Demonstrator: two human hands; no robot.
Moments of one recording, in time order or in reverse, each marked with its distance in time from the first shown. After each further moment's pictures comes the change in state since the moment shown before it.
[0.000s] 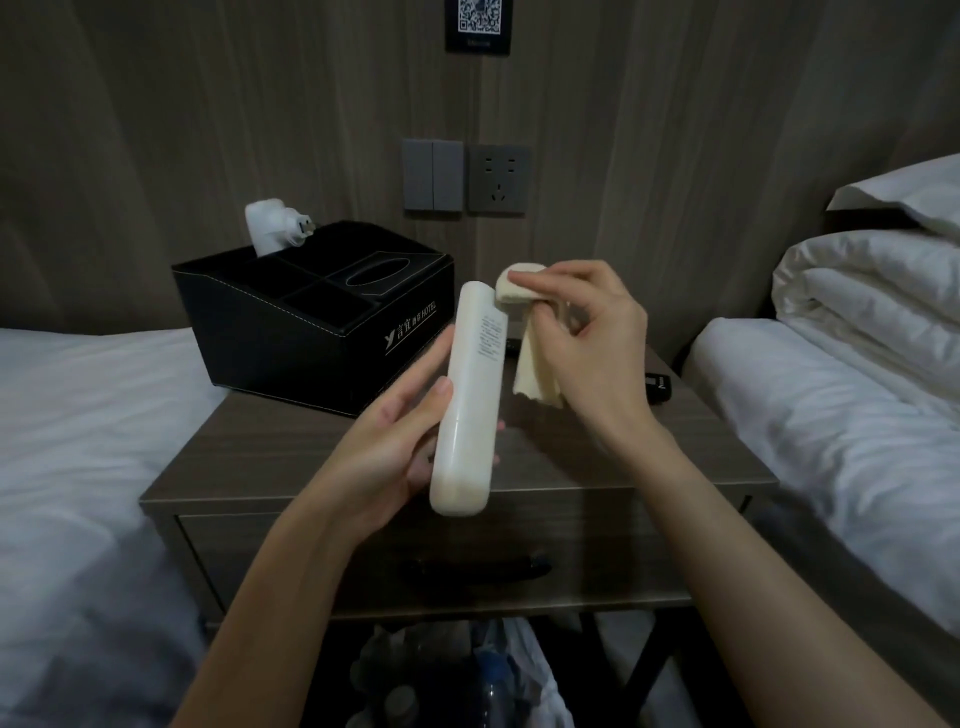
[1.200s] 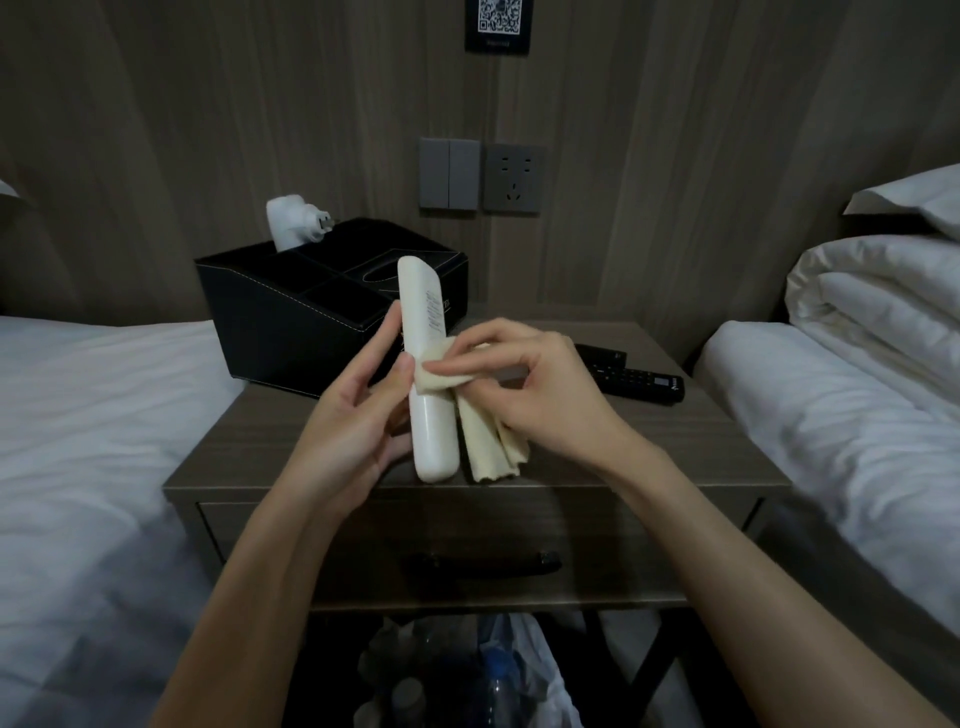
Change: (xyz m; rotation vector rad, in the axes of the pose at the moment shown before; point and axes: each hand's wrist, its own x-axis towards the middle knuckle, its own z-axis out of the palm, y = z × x) left_hand -0.008 0.016 -0.022 0.069 0.211 0.147; right_hand -0.021 -0.024 0.015 0.264 -0.573 -0.033
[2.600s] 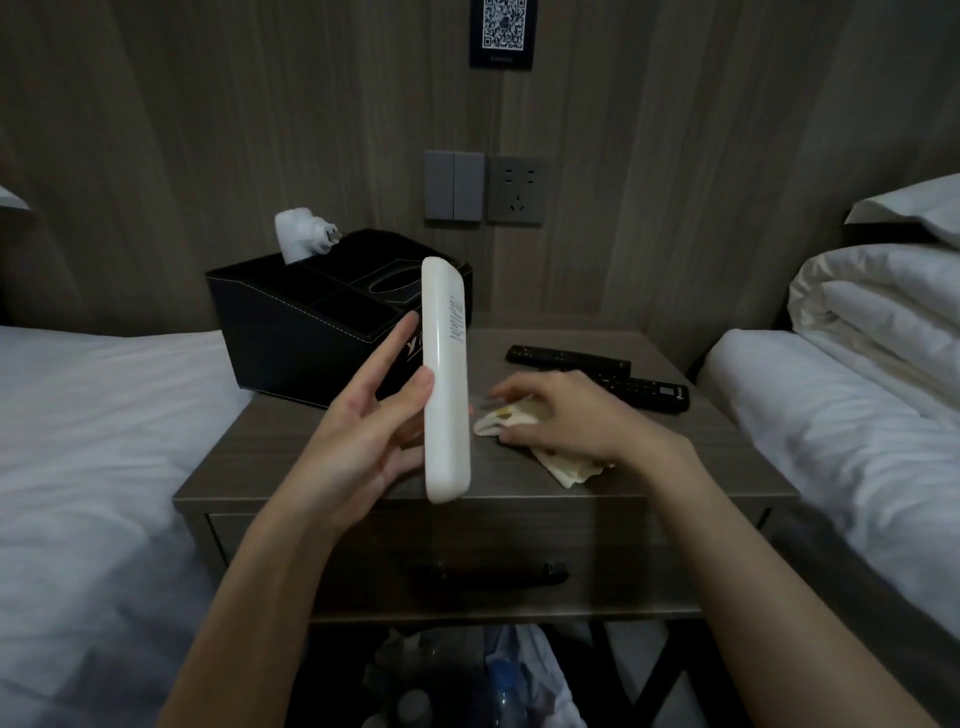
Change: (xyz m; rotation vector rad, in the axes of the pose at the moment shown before) left_hand -0.006 0.012 0.002 0.005 -0.073 -0.069; right_hand 0.006 0.040 -0.024 -0.542 -0.371 0.413
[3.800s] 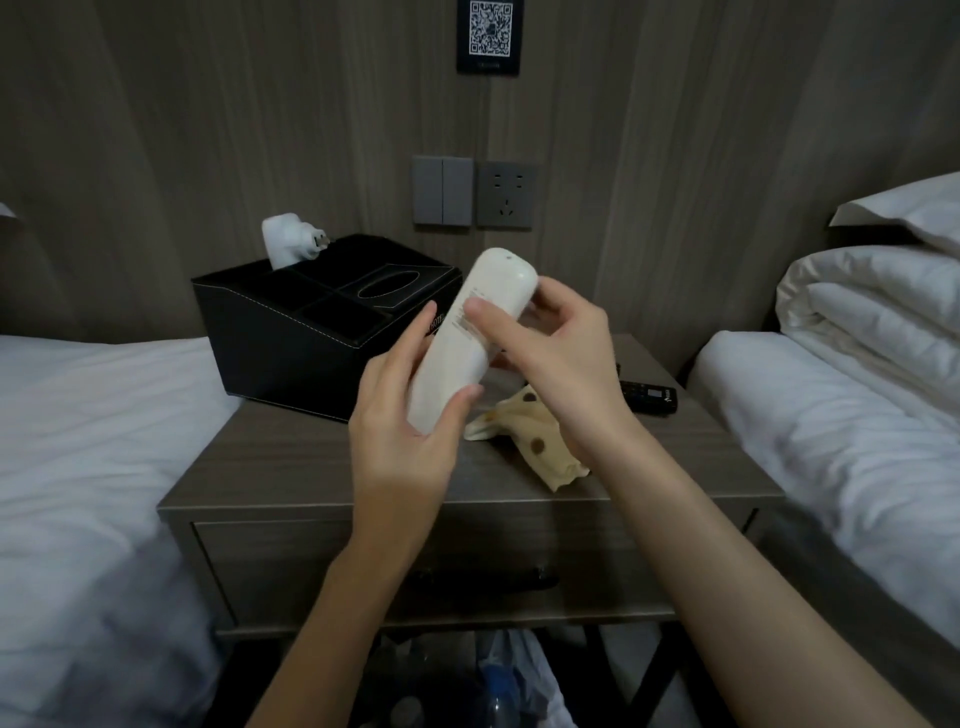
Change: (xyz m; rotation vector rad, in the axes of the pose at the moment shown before) left_hand 0.002 -0.031 0.037 0.683 0.369 0.601; right_hand -0.021 -0.064 -0.019 0.951 0.614 -0.073
